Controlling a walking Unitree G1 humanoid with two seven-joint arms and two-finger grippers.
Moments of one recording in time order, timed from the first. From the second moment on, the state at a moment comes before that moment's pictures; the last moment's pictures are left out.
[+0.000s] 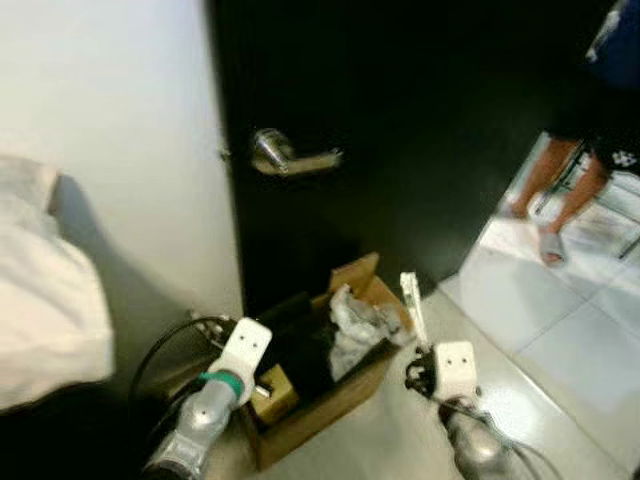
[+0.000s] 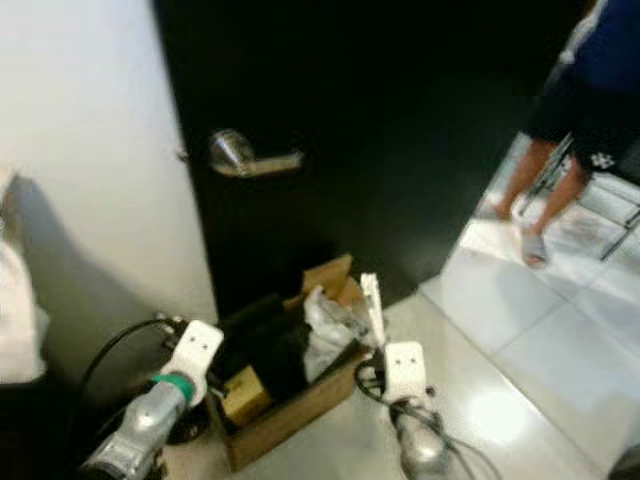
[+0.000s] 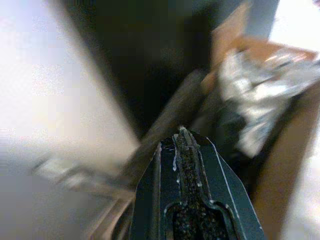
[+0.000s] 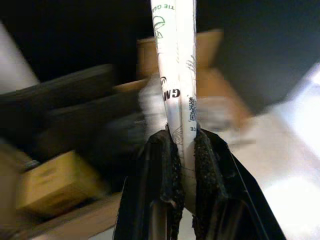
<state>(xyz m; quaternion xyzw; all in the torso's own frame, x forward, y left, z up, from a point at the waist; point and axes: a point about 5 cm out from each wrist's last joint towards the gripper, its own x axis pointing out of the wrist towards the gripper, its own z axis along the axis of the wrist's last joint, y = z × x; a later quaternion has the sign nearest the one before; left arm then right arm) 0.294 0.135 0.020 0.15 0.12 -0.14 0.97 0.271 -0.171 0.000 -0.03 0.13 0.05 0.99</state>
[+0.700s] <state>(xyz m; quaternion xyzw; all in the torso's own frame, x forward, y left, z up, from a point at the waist) 0.283 0.115 0.012 0.19 0.12 -0.21 0.95 0.266 -0.179 -0.003 -0.03 0.14 0.04 0.99</state>
